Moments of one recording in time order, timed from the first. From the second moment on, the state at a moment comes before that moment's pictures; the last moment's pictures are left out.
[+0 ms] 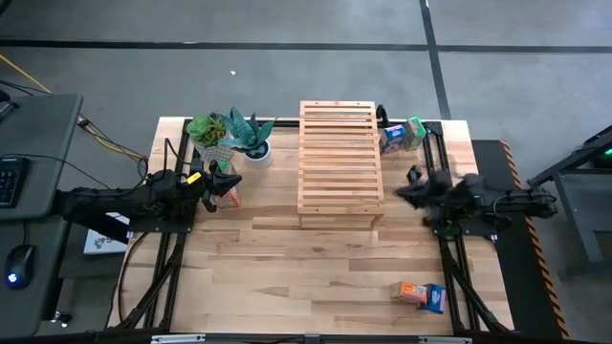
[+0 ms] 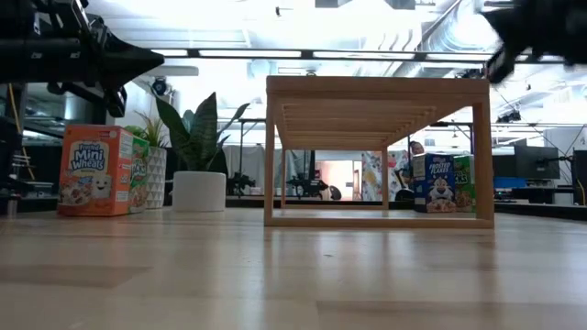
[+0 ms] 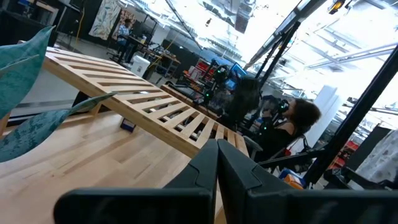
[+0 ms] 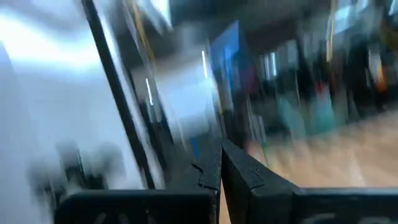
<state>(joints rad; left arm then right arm) 0.09 0.16 0.01 0.31 -0.14 -0.48 0.03 0.03 0.05 0.41 0.05 0.34</state>
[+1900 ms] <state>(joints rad) 0.09 0.16 0.01 0.30 -0.31 -0.48 -0.87 1.53 1.33 -1.15 0.26 1.49</state>
